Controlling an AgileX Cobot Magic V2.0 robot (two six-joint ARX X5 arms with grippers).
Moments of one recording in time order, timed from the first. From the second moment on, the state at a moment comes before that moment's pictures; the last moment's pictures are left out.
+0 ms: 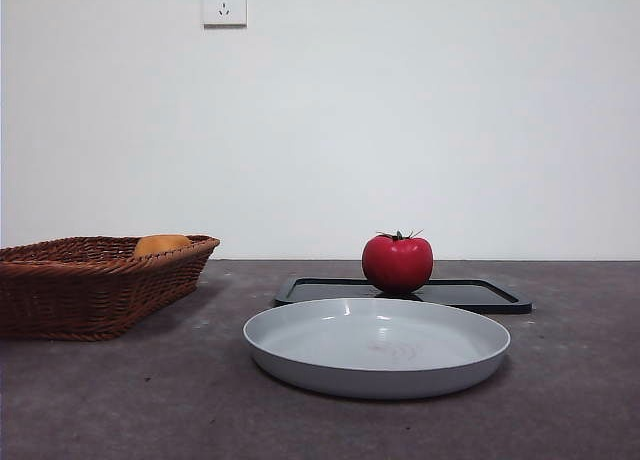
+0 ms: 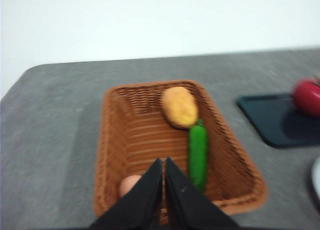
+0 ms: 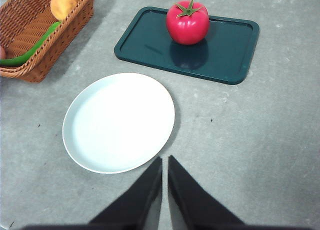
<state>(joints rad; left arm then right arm) -0.17 0.25 0.31 -0.22 -0.05 -0.01 0.81 0.55 0.81 -0.87 0.29 0.42</state>
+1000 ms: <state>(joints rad) 0.00 0.00 0.03 -0.18 -0.02 -0.09 0.81 0.55 0.81 -0.87 0.29 0.42</state>
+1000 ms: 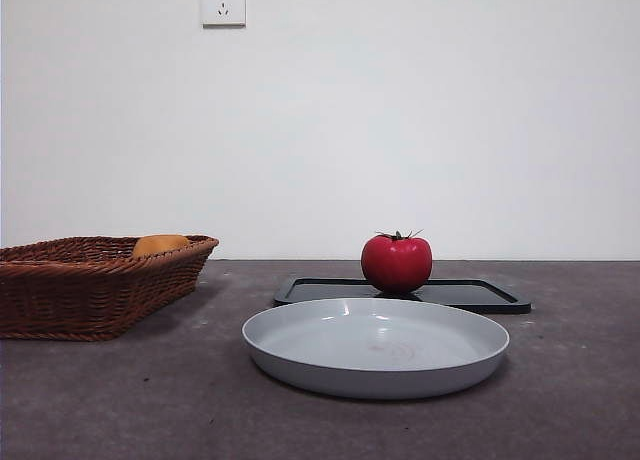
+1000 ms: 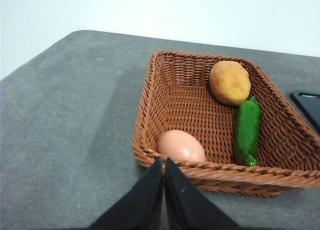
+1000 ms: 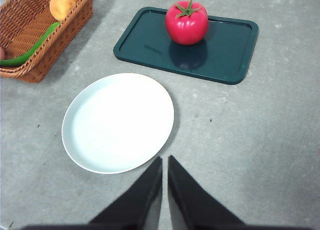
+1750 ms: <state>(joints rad) 0.00 0.00 0.03 -0.18 -0.02 -0.07 0.81 0.55 0.81 -0.87 0.29 0.42</state>
